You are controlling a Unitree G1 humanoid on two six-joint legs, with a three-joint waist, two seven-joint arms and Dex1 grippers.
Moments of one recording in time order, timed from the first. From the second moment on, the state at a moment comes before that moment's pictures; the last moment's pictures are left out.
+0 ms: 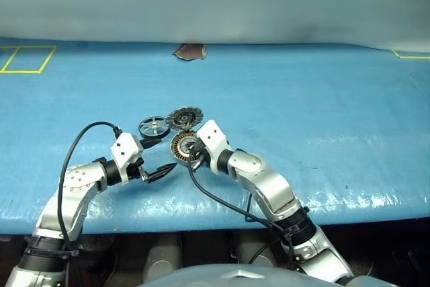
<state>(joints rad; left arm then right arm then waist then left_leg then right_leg) 0.01 0.63 0.00 -0.16 -0.32 0.22 -0.90 -0.31 -0.08 0.44 -0.16 0.08 0.70 0.41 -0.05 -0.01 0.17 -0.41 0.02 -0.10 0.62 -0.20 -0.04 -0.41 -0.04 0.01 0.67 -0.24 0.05</state>
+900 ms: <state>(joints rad) -0.01 0.63 0.14 -0.17 -0.43 0.37 -0.81 -0.16 -0.18 0.33 -0.42 0.17 0.70 0.43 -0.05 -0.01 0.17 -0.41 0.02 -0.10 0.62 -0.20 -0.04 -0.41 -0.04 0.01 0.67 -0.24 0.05</state>
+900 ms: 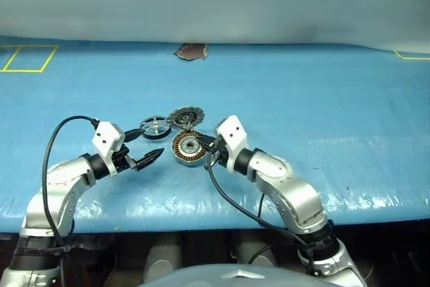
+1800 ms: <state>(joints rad) -0.38 0.71 -0.04 0.03 -0.22 0.56 -0.75 -0.13 -0.16 0.32 -0.44 0.17 0.69 0.36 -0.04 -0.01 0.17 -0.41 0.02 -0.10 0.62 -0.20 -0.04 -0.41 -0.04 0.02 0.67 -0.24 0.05</state>
